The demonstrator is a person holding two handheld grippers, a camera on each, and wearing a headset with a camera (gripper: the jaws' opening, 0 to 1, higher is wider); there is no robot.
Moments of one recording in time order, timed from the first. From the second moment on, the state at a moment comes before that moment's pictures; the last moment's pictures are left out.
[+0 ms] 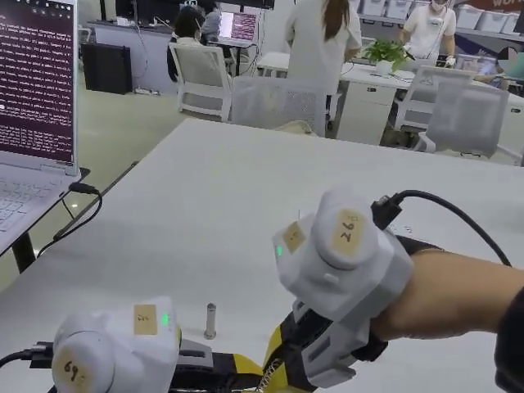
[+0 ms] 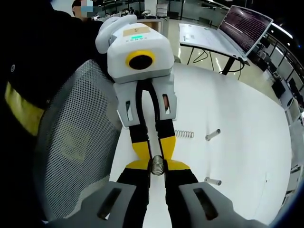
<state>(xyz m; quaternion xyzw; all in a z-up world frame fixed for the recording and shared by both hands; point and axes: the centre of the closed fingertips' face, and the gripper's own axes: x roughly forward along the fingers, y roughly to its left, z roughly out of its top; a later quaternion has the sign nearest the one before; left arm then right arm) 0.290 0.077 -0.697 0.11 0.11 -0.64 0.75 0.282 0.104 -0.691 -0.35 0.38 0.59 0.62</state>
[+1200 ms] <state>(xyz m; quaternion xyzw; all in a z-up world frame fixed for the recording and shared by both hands) 0.305 0.093 -0.706 0.07 0.15 -0.60 0.78 0.293 0.091 -0.686 -0.36 0.38 0.57 0.63</state>
